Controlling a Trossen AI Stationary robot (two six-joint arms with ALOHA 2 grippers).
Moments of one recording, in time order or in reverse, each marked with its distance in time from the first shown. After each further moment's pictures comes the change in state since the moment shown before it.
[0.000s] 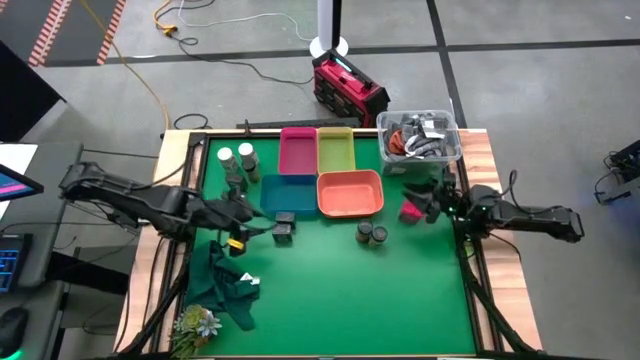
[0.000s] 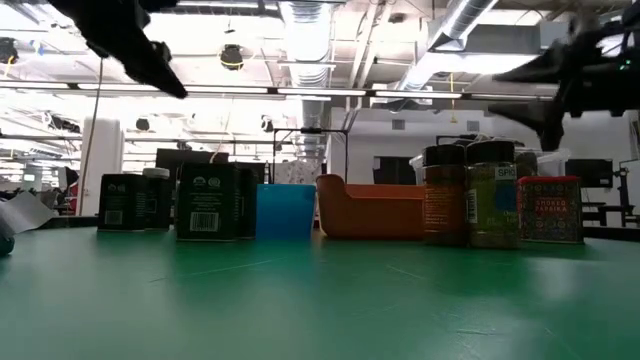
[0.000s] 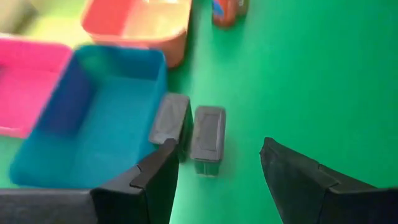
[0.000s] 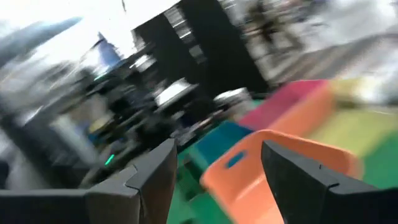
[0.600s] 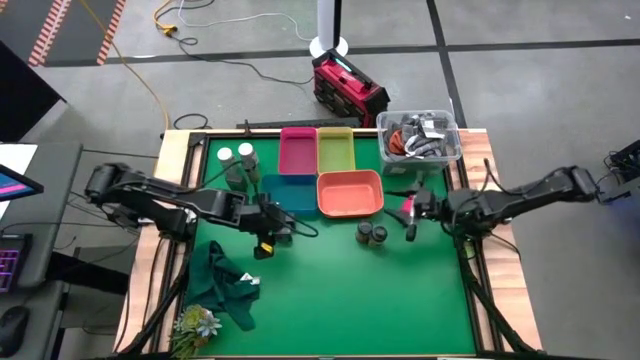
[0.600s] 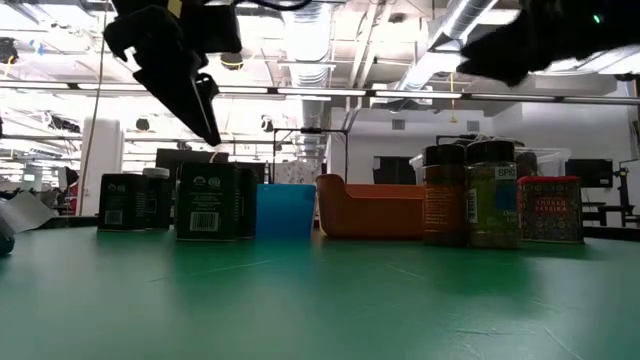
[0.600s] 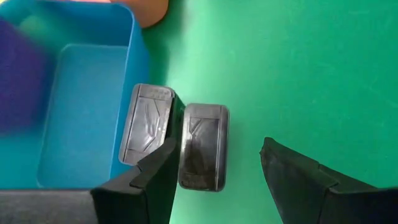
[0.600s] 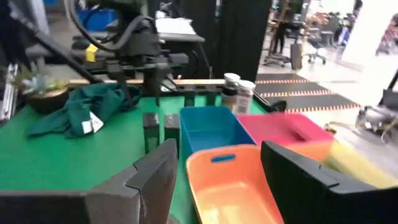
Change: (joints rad) left arm 0.083 0.408 0.212 -0.082 0.108 0.060; right arm 0.288 0.684 0.345 0.104 0.245 -0.562
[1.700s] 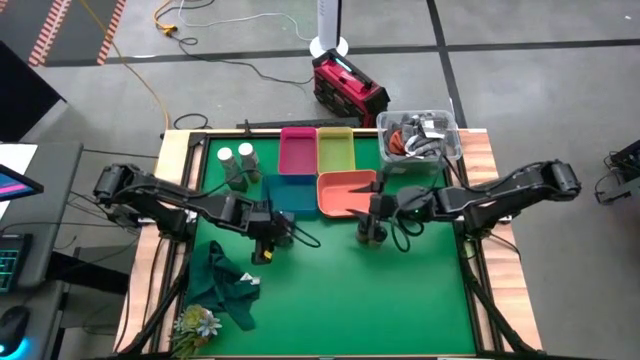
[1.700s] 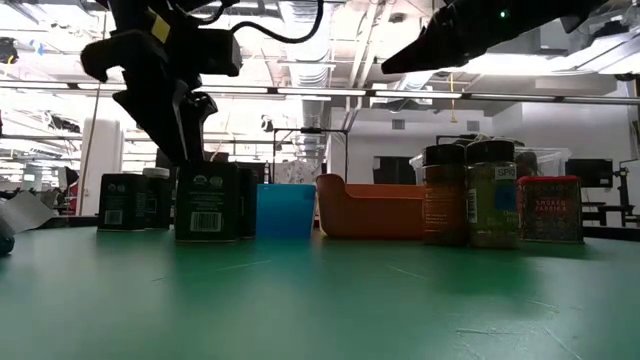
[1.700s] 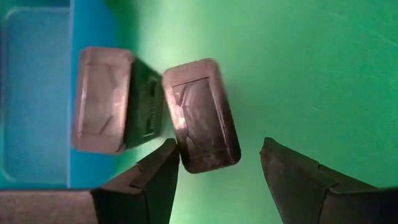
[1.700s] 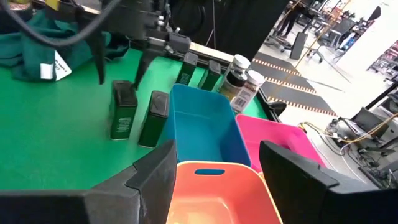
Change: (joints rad) left arm -0.021 0.074 0.002 -0.047 0.051 0.034; right arm -0.098 0.460 0.318 -0.042 -0.060 -0.240
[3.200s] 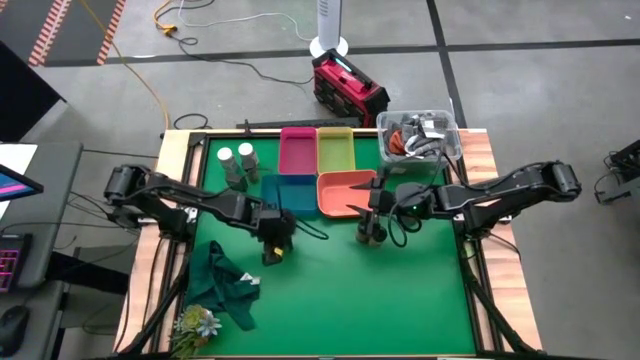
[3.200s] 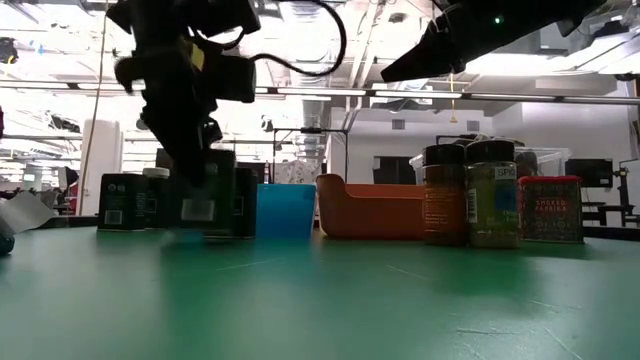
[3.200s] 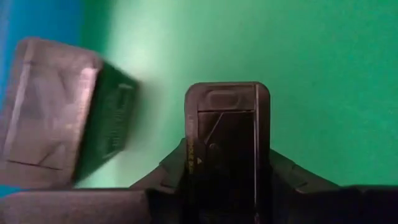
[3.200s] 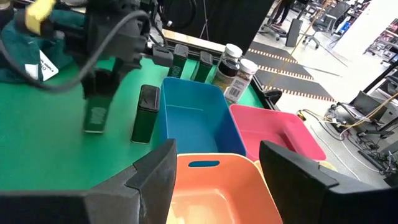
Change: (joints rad) left arm 0.063 0.083 0.003 0.087 0.162 -0.113; right arm -0.031 0.000 0.000 -0.020 0.000 0.055
